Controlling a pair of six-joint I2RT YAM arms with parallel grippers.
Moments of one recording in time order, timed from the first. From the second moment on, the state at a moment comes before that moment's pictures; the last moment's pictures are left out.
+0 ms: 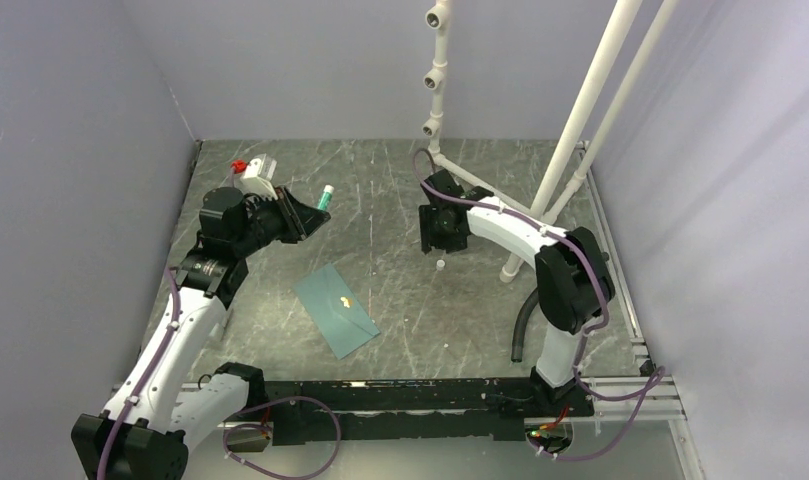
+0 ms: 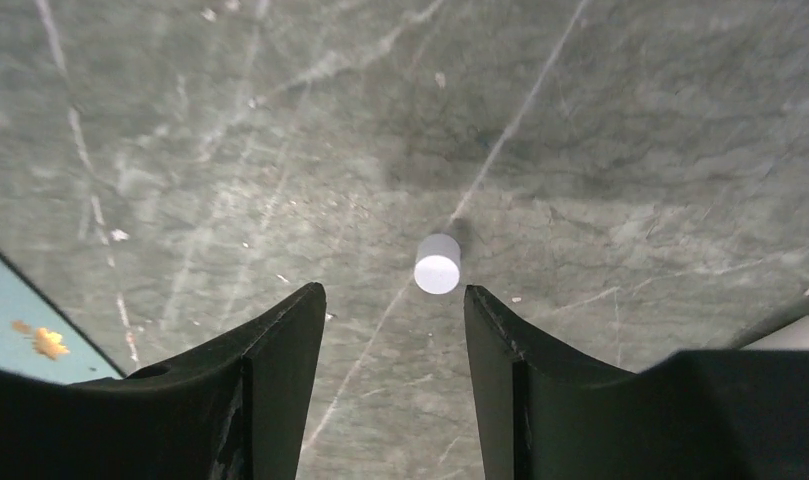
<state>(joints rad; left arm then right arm) -0.21 0.93 0.89 -0.21 0.45 -0.53 0.56 1.81 1.36 -0.67 0.09 0.48</state>
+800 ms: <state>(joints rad) -0.21 0.96 0.89 -0.21 0.46 -0.49 0.56 1.94 1.33 -0.68 0.09 0.46</state>
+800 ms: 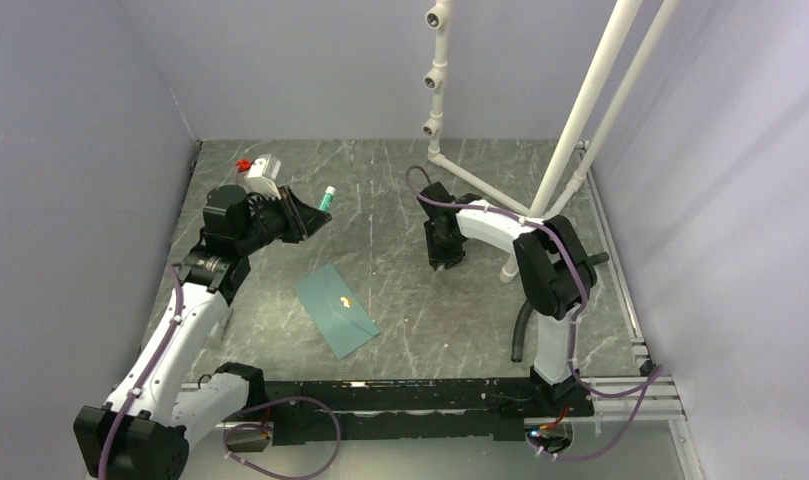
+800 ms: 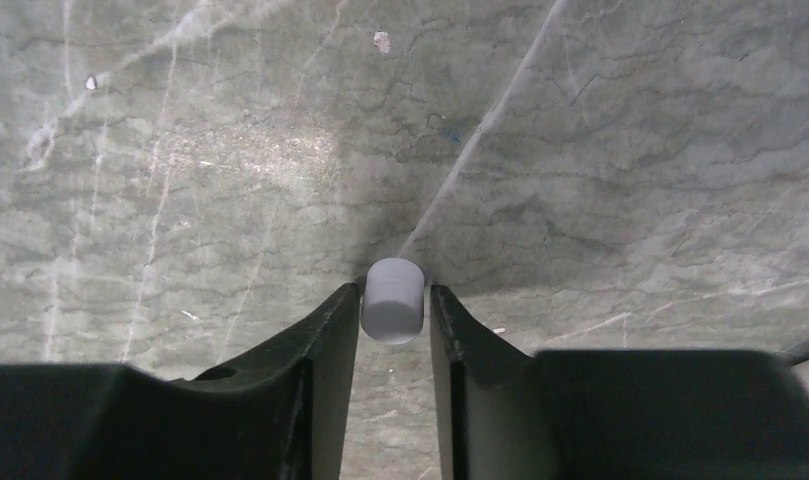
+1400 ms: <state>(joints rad) -0.21 1.01 0.90 -0.17 0.71 -0.40 0.55 1.76 1.42 -0.60 -0.29 0.38</state>
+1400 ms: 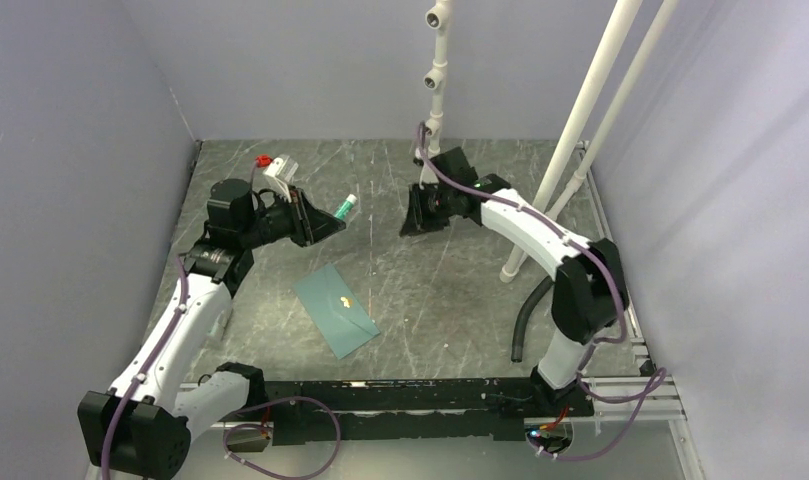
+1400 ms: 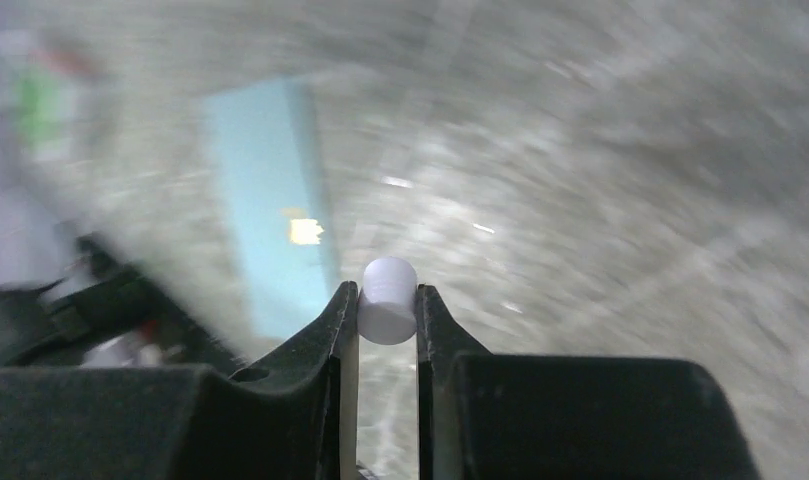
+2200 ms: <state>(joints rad) -0.21 1.07 0.99 0.00 1.16 -0.44 0.54 1.48 1.31 0.15 -1.14 0.66</state>
